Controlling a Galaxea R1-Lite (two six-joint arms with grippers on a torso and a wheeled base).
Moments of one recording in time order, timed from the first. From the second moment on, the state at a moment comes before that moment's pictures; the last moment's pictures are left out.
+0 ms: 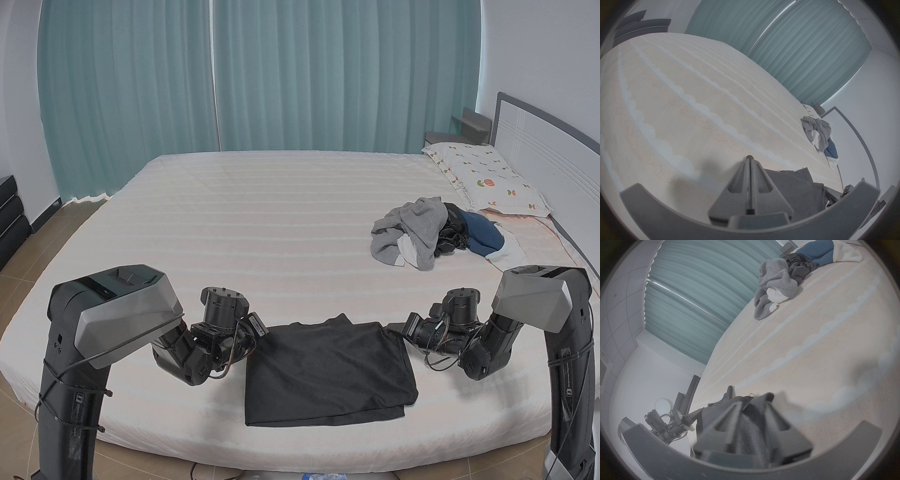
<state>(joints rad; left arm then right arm) -0.41 2.47 -1.05 -0.83 0.11 -0.84 0.23 2.50 -0.90 -1.16 0.34 0.77</state>
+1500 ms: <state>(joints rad) -0.39 2.46 -1.04 -0.83 0.09 -0.91 0.20 2.35 -0.62 -1.21 0.47 0.68</state>
